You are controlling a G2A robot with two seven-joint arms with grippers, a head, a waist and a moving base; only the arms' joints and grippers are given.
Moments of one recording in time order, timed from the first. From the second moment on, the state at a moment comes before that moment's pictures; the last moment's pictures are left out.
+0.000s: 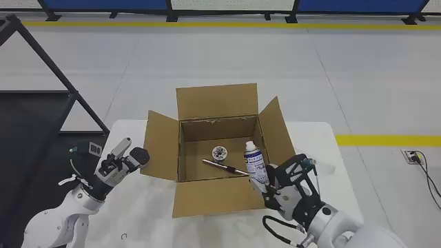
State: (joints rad) left arm 1.20 -1.13 -1.69 -1.66 -0.45 -0.18 -0.74; right arm -1.33 -1.46 1.47 -2.33 -1.08 -0.25 1.00
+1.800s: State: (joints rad) left arm 1.20 -1.13 -1.69 -1.66 -0.45 -0.18 -0.74; right arm -1.39 -1.39 1.65 -1.86 -1.02 -0.03 1.02
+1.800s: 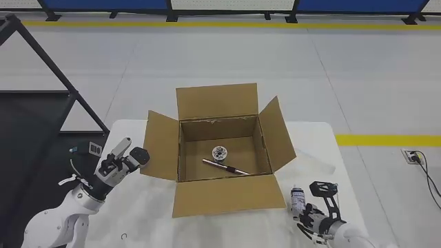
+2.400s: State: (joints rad) left arm 1.20 -1.13 -1.69 -1.66 -0.45 -0.18 -0.74; right arm -1.35 -1.37 1.58 -1.81 -1.09 0.01 1.04
